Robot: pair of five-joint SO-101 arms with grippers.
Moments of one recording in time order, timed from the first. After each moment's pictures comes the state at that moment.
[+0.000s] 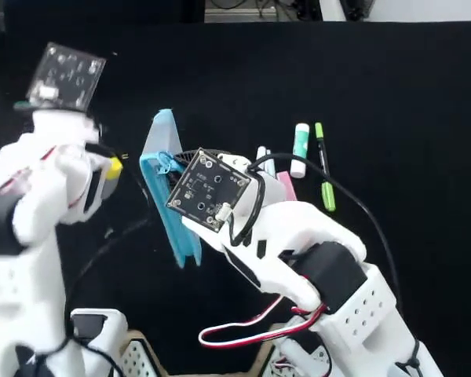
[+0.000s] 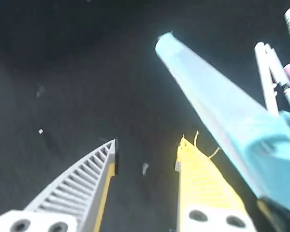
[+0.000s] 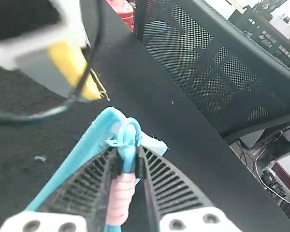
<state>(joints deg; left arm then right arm) -4.4 -38.7 -8.5 100.5 -19.6 -40.9 -51.6 28.0 57.4 24.7</state>
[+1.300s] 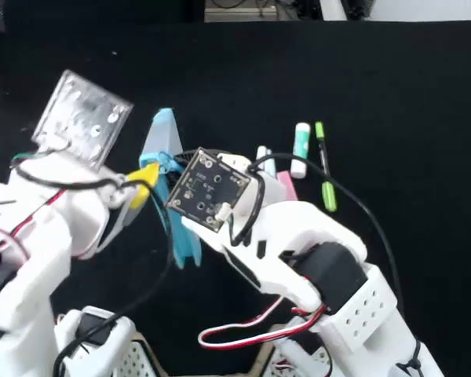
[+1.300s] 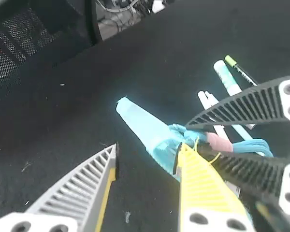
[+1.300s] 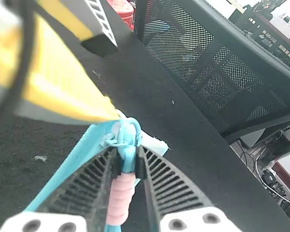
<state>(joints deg) 10.4 -44.4 -15.7 100.6 -18.1 -40.9 -51.6 28.0 57.4 24.7</state>
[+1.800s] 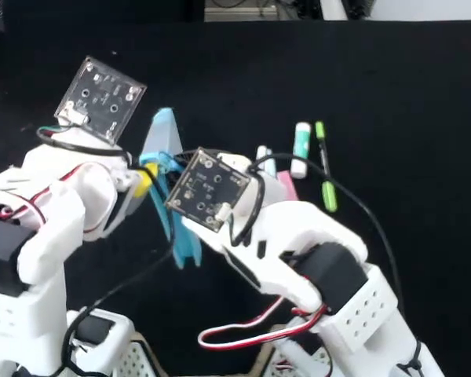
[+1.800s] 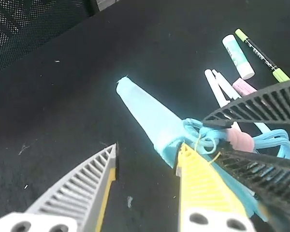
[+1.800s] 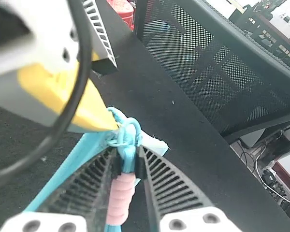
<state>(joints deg) 8.2 -41.2 -11.3 99.7 -19.7 -40.9 -51.6 28.0 57.4 24.7</state>
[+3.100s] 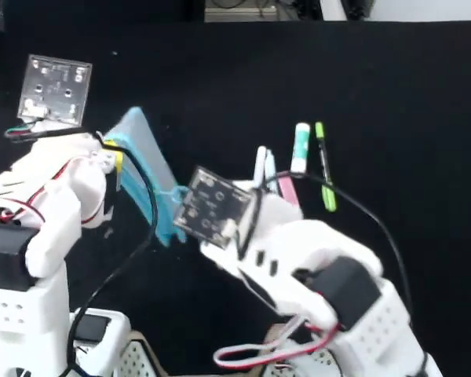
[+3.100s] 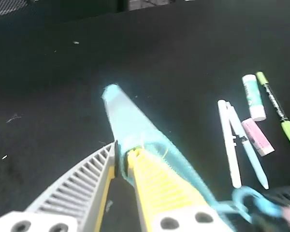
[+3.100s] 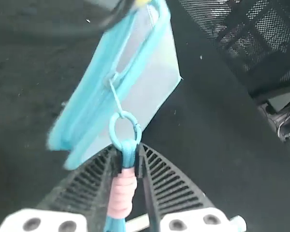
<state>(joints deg) 0.0 -46.6 0.7 89.8 -5.8 -40.9 -57.8 28.9 73.7 24.6</state>
